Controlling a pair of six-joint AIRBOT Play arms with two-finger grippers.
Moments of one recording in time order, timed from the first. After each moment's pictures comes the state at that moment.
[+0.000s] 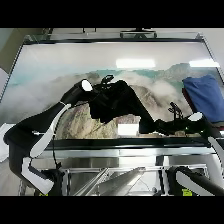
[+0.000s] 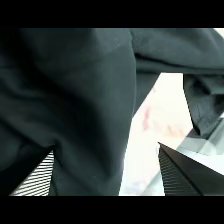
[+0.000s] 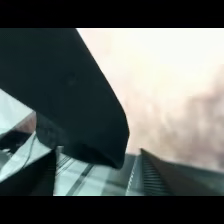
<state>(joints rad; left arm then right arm) -0.49 -1.79 1.45 0.85 -1.05 -1.17 -0.20 -1.17 0.53 -0.84 1.02 1.18</state>
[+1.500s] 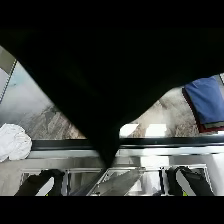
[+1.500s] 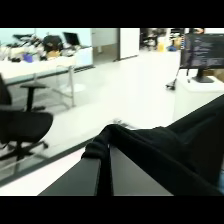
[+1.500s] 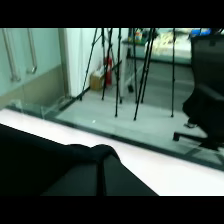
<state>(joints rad) -0.08 -0.93 1.89 0.76 -1.05 -1.16 -0.24 -0.85 1.81 -0.80 1.15 1.16</state>
